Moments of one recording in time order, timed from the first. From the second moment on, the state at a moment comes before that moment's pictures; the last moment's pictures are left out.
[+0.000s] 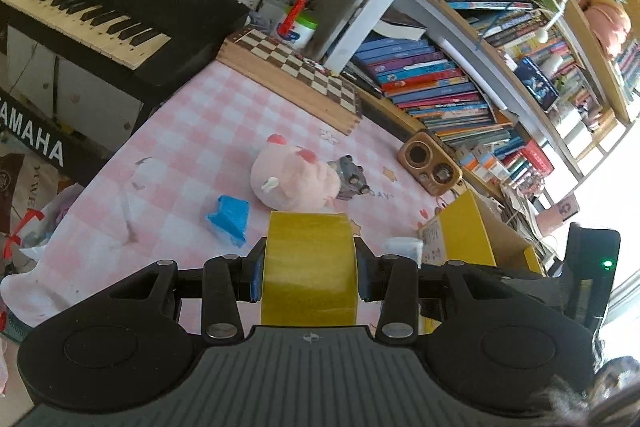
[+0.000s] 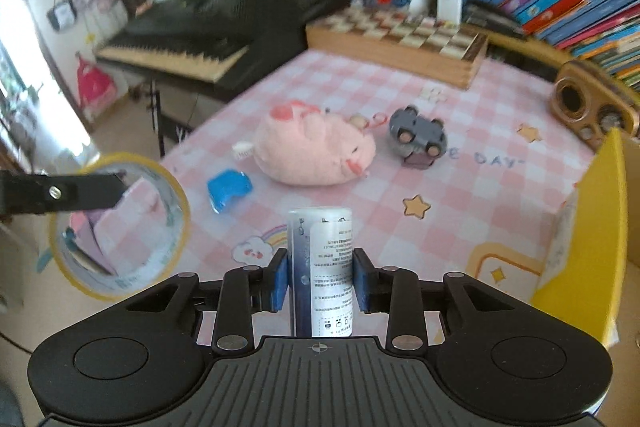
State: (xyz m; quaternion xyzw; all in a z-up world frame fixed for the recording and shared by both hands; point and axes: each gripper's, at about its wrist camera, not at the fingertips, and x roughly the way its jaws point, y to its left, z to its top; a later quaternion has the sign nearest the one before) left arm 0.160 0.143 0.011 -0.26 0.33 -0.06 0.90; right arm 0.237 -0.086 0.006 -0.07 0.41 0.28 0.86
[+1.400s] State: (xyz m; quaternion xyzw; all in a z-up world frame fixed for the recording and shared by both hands) left arm 0.025 0.067 0.021 -0.17 0.36 -0.26 0.88; right arm -0.008 -0.152 0.020 0.02 0.40 0.11 0.91
